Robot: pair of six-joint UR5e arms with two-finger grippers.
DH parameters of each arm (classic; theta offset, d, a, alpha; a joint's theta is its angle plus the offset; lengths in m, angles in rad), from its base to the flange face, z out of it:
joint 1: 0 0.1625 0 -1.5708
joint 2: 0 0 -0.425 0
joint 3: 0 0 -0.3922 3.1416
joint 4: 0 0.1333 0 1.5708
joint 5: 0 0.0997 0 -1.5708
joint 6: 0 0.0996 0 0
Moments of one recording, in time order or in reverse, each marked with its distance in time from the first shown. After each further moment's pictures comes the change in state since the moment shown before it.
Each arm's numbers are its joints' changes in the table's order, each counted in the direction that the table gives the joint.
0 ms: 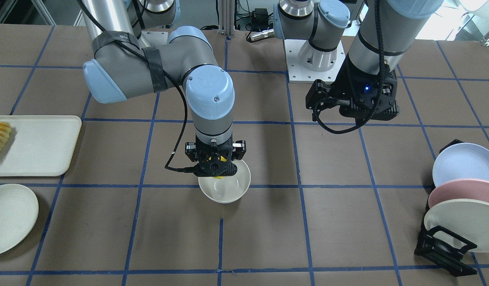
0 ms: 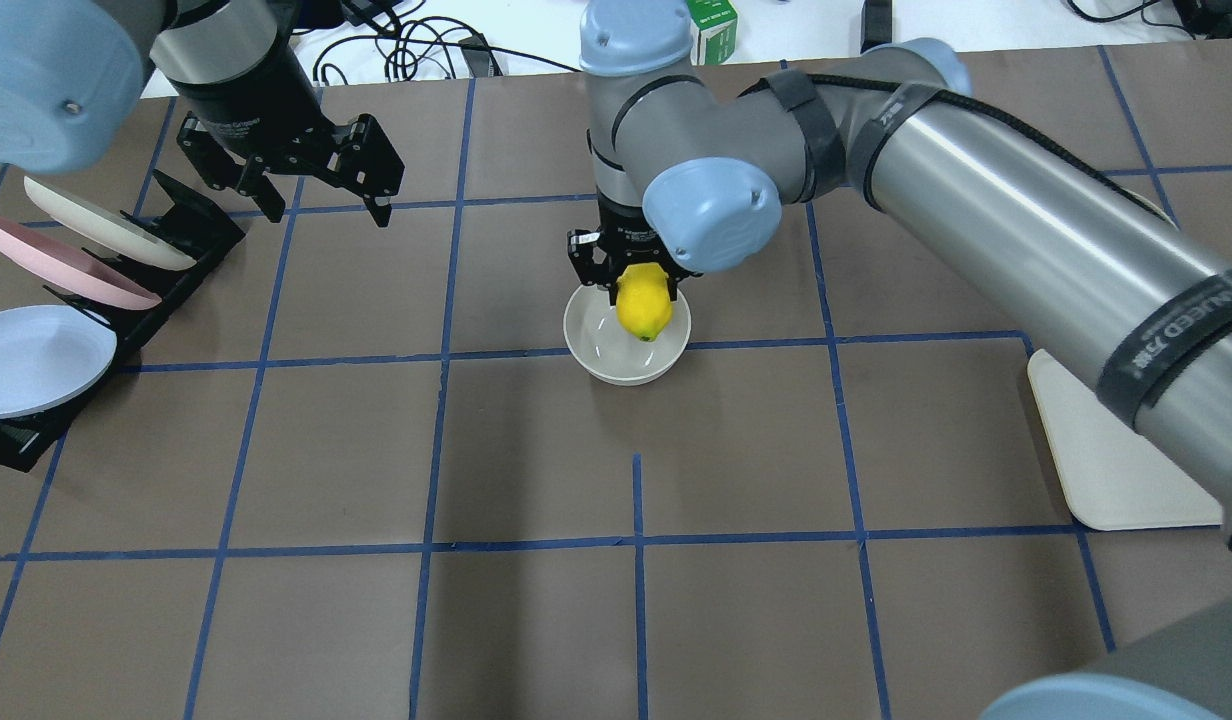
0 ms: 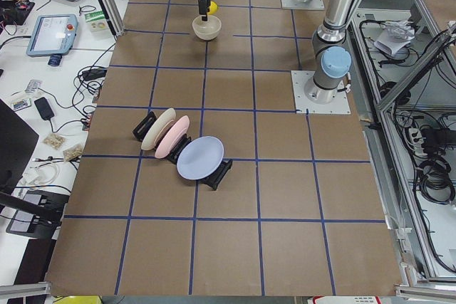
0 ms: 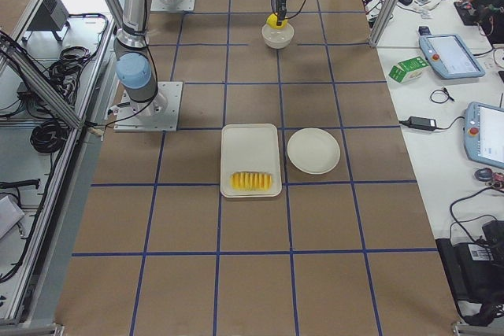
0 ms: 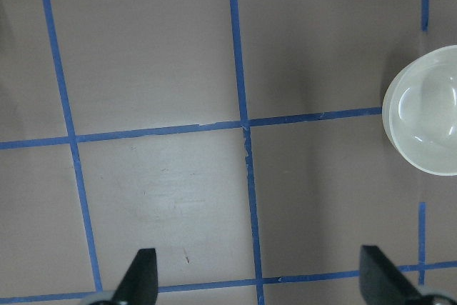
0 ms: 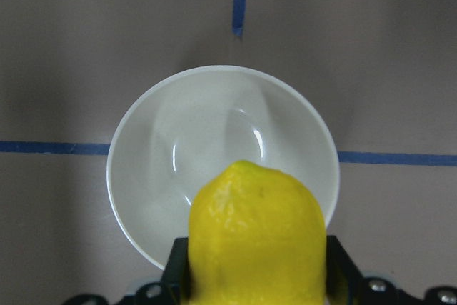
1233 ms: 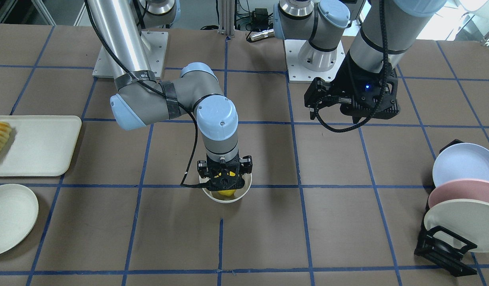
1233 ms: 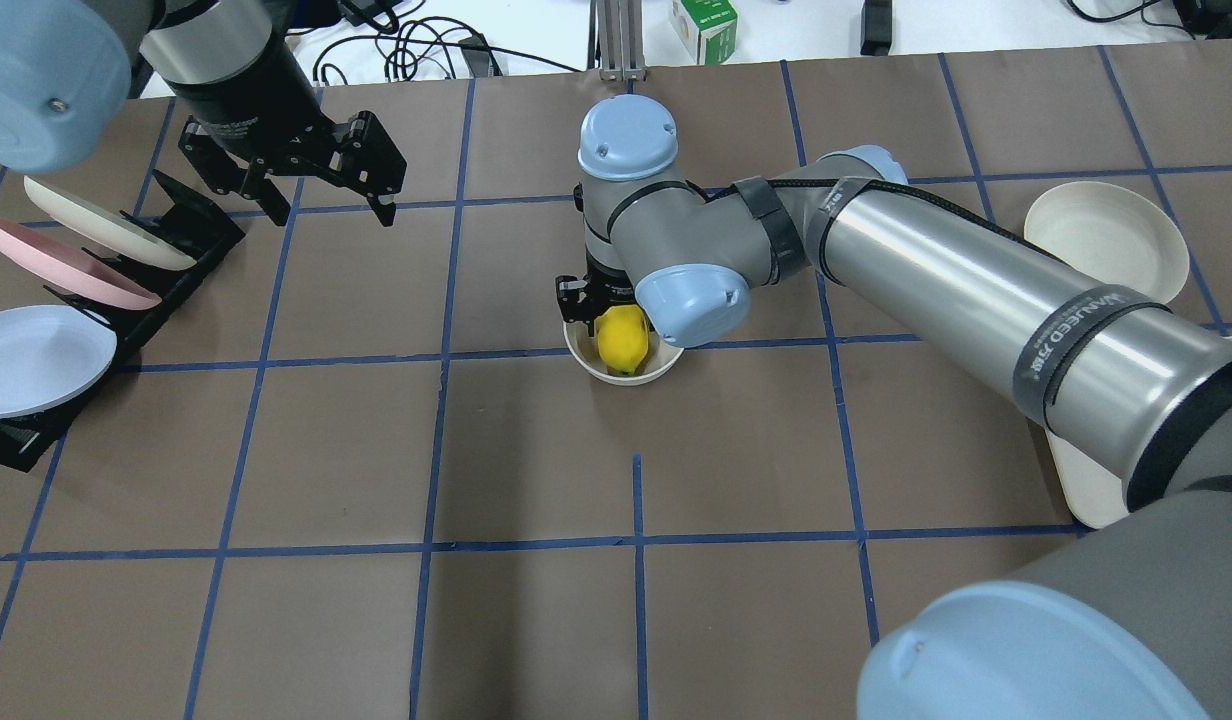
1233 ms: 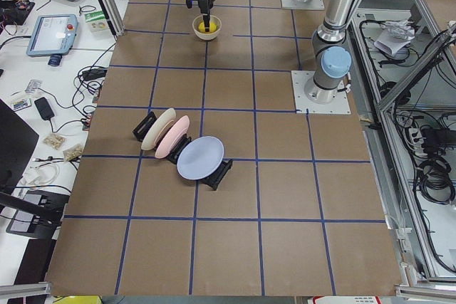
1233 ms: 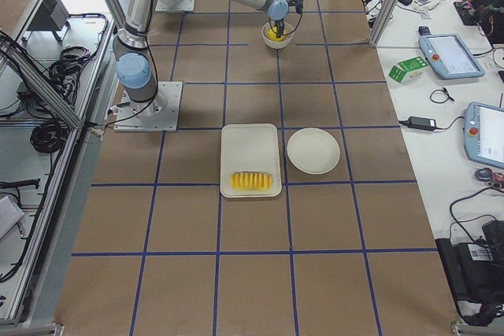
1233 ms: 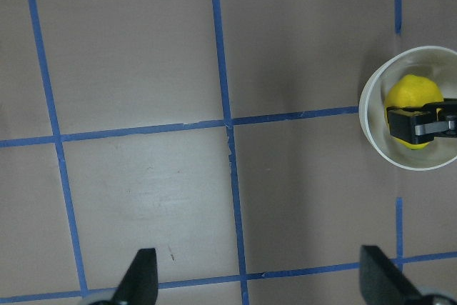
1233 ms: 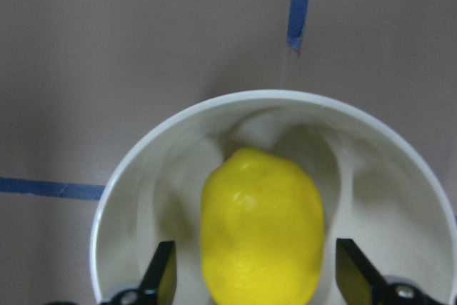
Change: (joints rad) left arm 0.010 -0.002 0.000 -0.010 -0.036 -0.012; right arm 0.011 -0.081 -0.100 -0.251 0.027 -0.023
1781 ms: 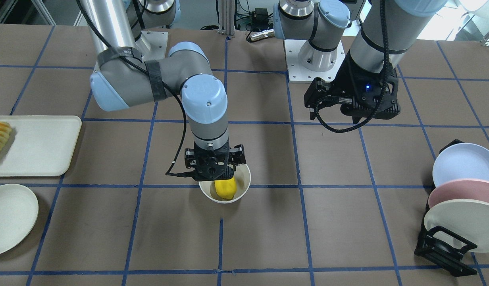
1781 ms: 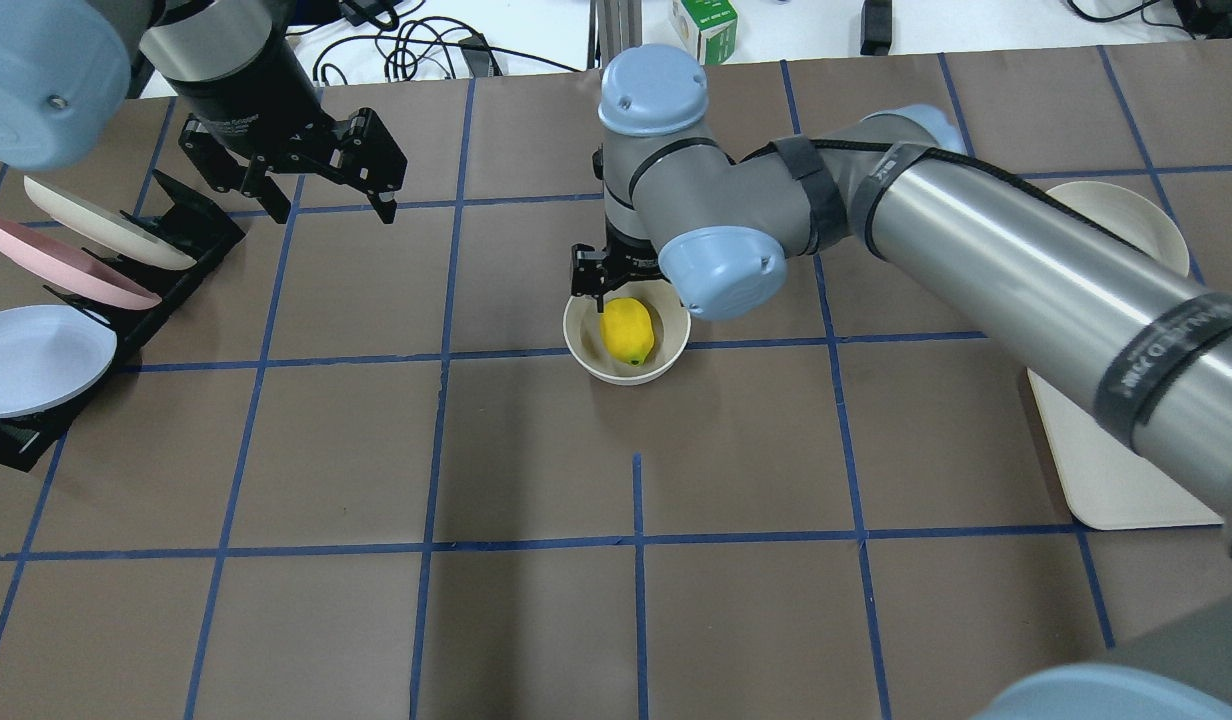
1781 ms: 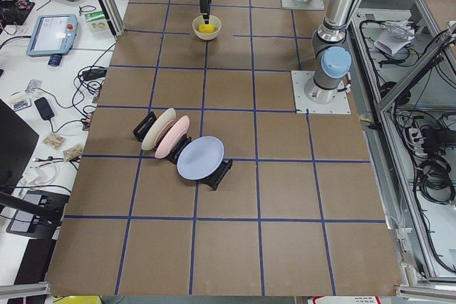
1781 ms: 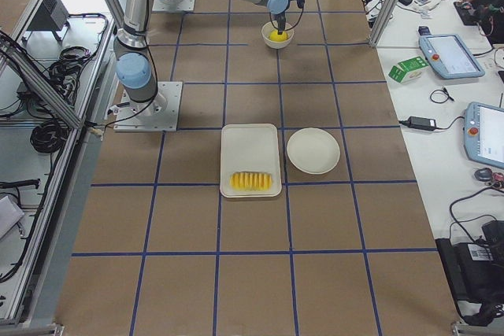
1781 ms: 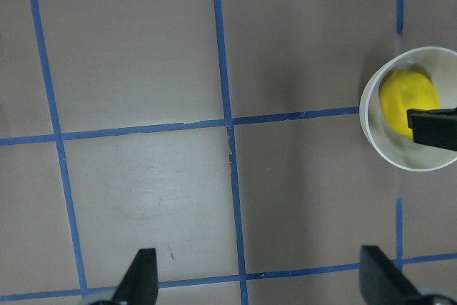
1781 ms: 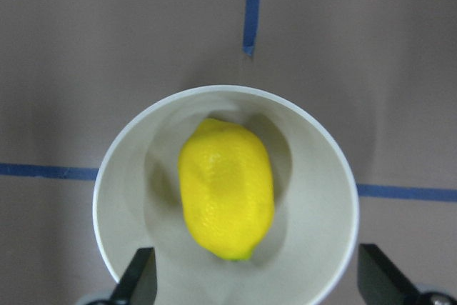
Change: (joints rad) left arm 0.000 0.000 -0.003 0.000 -0.003 -0.002; right arm -0.051 0.122 0.013 0.137 -0.021 -0.011
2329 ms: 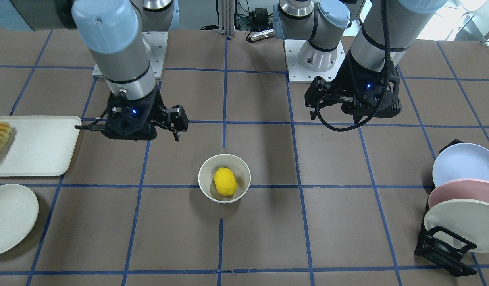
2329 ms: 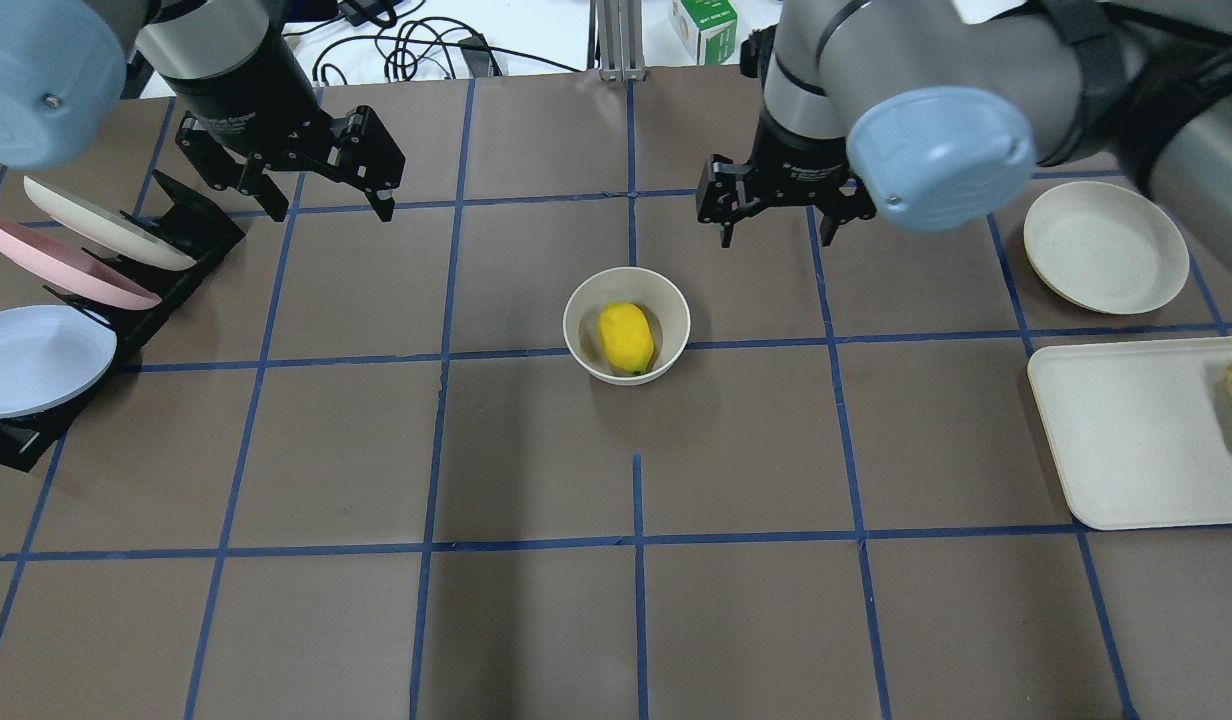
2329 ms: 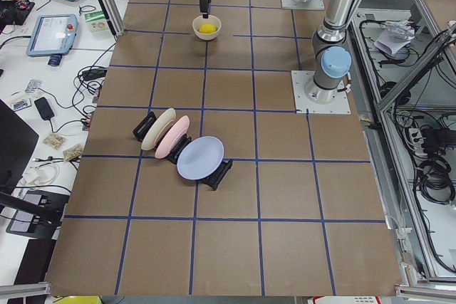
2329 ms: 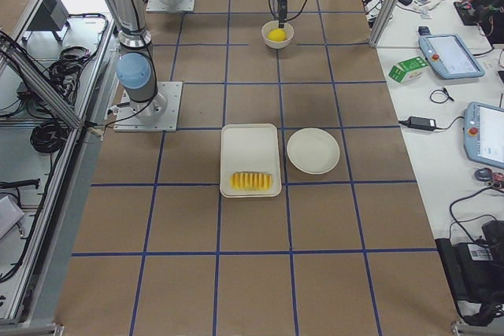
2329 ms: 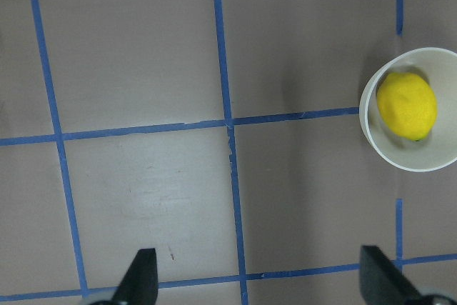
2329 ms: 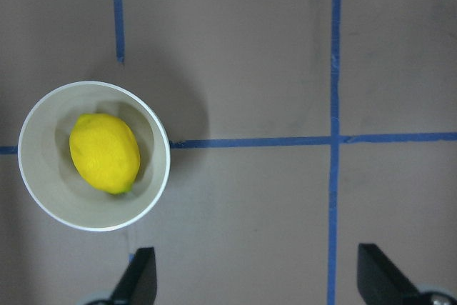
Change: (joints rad) left arm 0.000 -0.002 -0.005 0.000 0.002 0.000; right arm -0.192 0.272 0.000 0.265 -0.015 -0.109
